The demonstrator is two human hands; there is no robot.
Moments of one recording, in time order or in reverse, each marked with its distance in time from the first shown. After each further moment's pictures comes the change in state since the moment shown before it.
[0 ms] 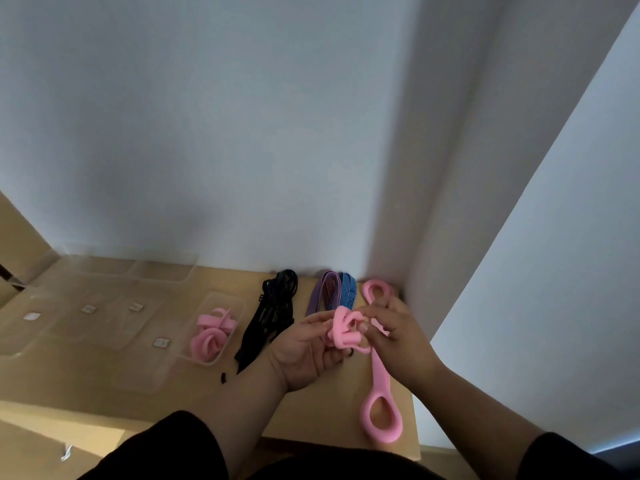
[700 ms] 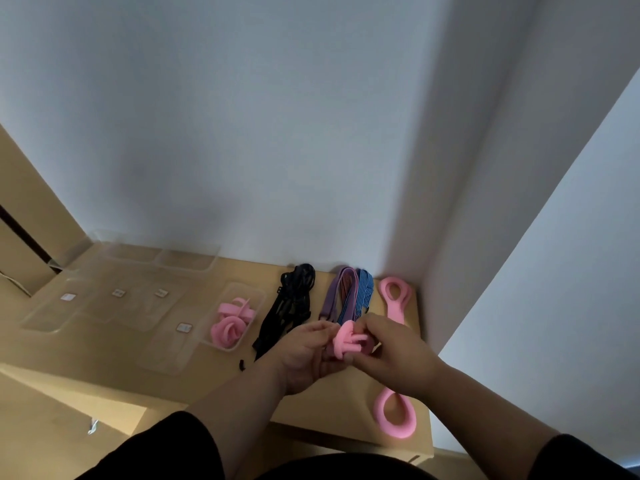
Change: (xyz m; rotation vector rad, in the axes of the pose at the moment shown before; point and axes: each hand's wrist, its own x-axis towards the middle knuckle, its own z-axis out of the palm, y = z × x) left_hand -0.024 -0.001 -0.021 0.229 0.127 -0.038; right_hand -0.006 -0.013 0.016 -0.202 -0.307 -0.112
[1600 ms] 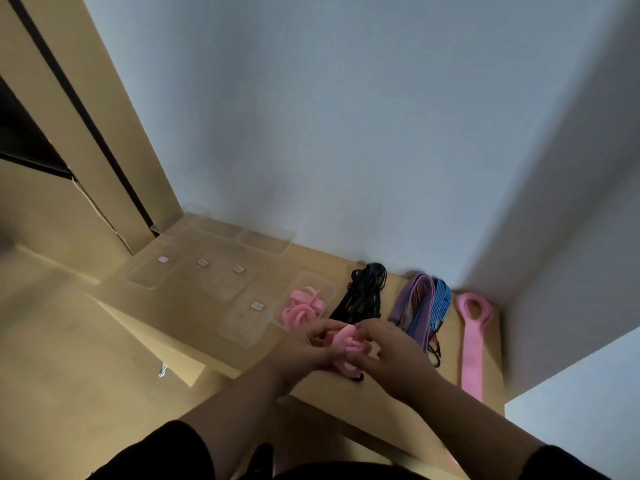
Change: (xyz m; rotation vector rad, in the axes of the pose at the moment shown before) left_hand -0.071 0.025 -0.106 0.392 0.155 0.257; right_hand 0.069 -0.063 0.087 0.007 -0.115 0.026
